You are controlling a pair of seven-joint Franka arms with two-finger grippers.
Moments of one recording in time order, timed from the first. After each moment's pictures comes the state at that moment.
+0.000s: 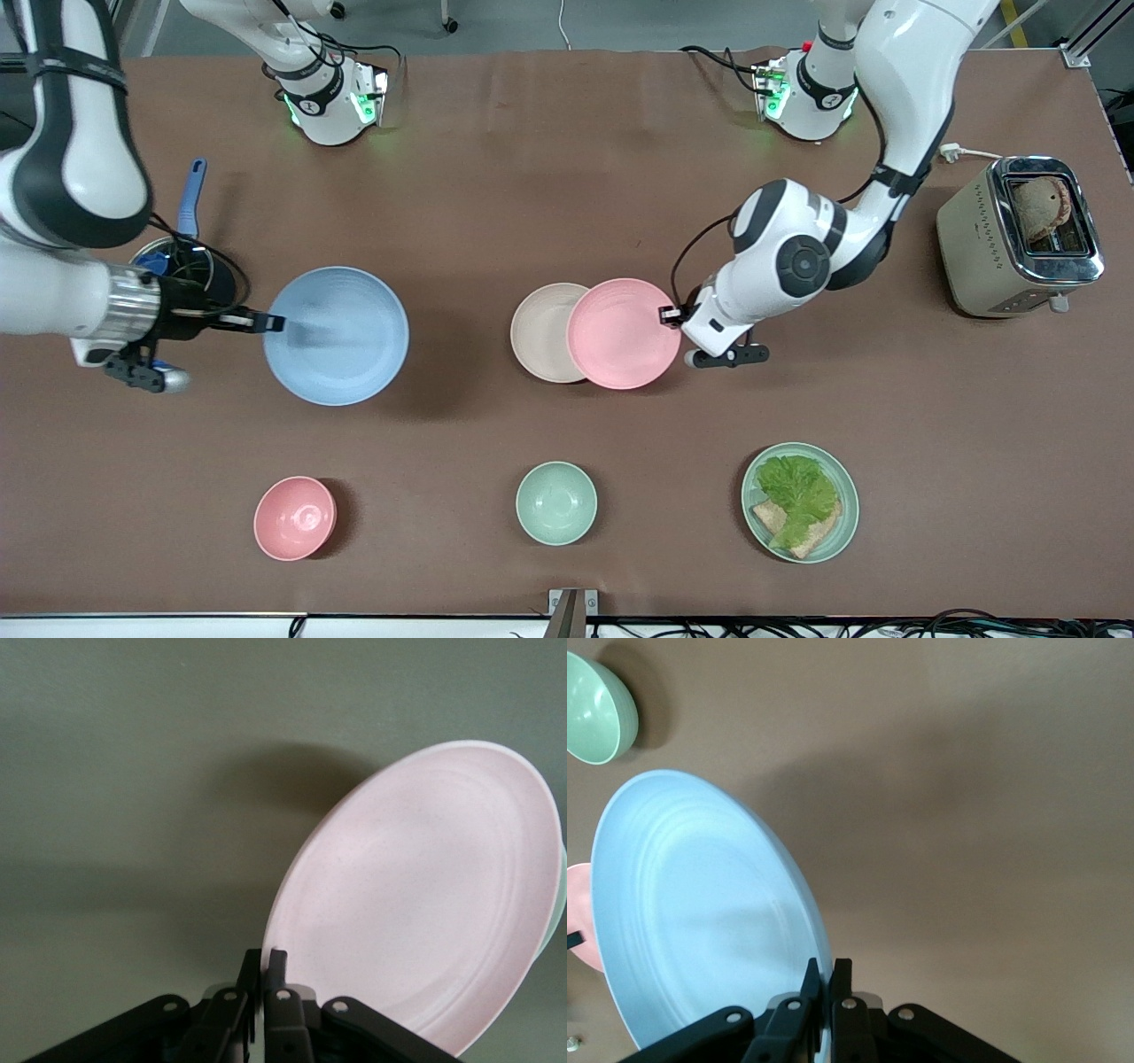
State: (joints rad) left arm -0.14 0.49 -0.43 -1.88 -0.15 2.33 -0.57; right arm 0.01 0.28 0.04 -1.66 0.41 1.73 0.22
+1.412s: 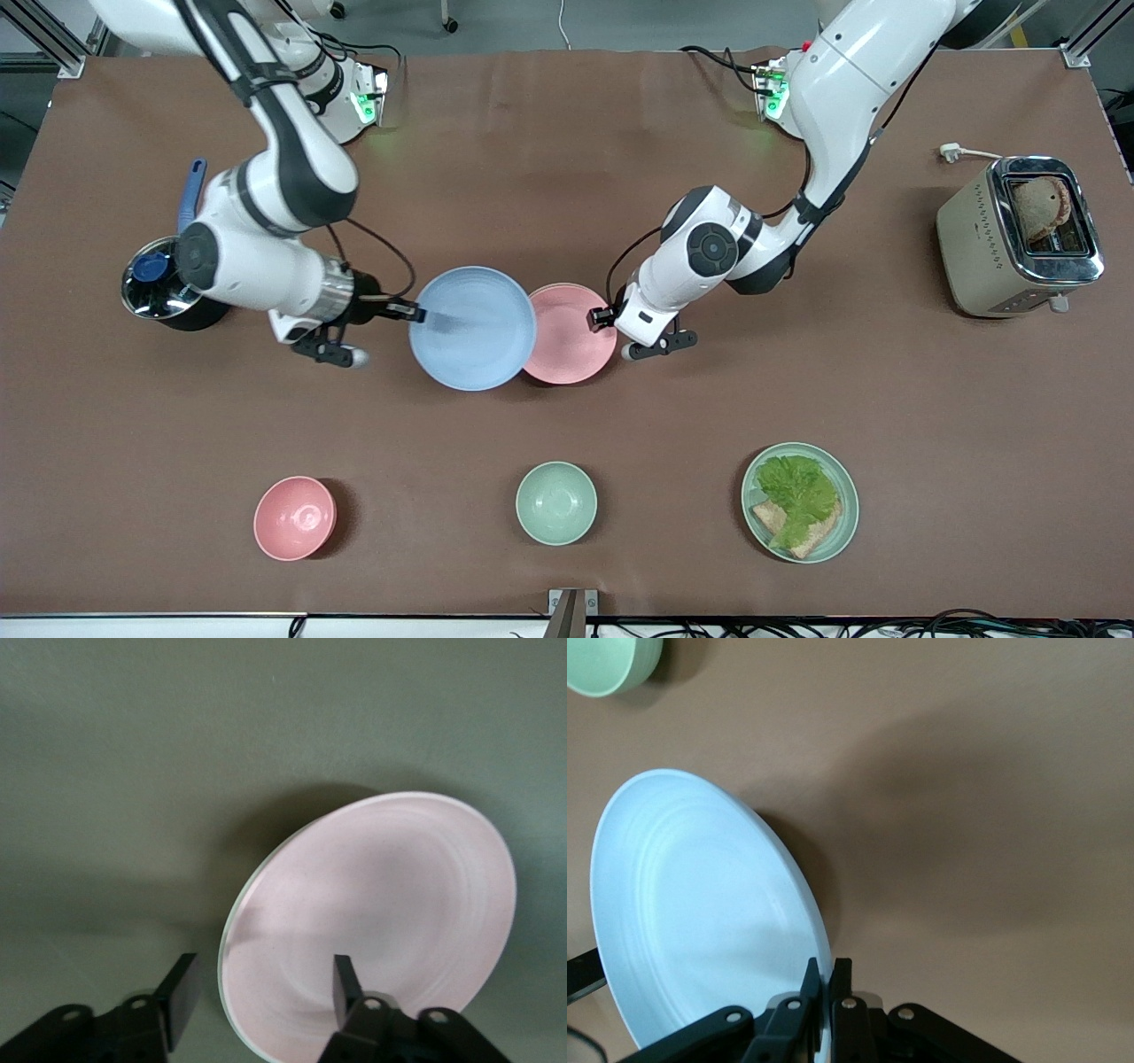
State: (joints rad) left arm -0.22 0.60 -0.48 -1.85 -0.04 2.56 -0.86; right arm 0.02 0.29 0.39 -1.96 0.41 2.25 0.45
